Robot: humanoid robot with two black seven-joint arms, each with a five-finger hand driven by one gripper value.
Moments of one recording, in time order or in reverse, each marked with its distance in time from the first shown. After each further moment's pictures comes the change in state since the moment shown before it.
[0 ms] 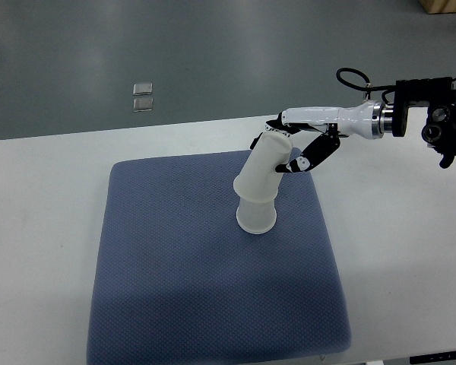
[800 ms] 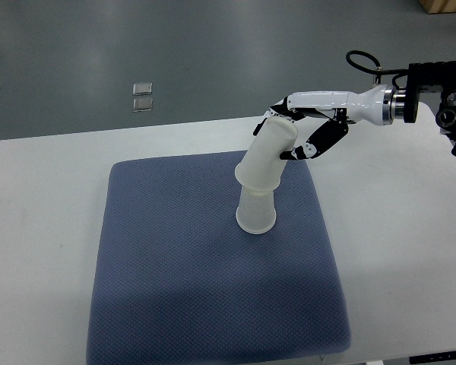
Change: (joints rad) left arm 0.000 0.000 0.000 0.000 0.000 0.000 0.000; right arm 0.039 -0.047 0.003 0.022 0.032 0.023 0.022
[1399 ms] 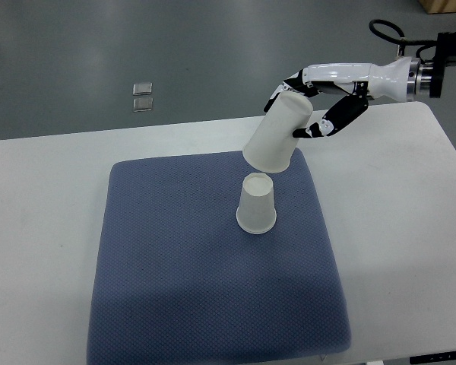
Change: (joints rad) left arm 0.000 0.000 0.000 0.000 0.000 0.000 0.000; right arm 0.064 -0.062 0.008 0.027 0.048 0.048 0.016
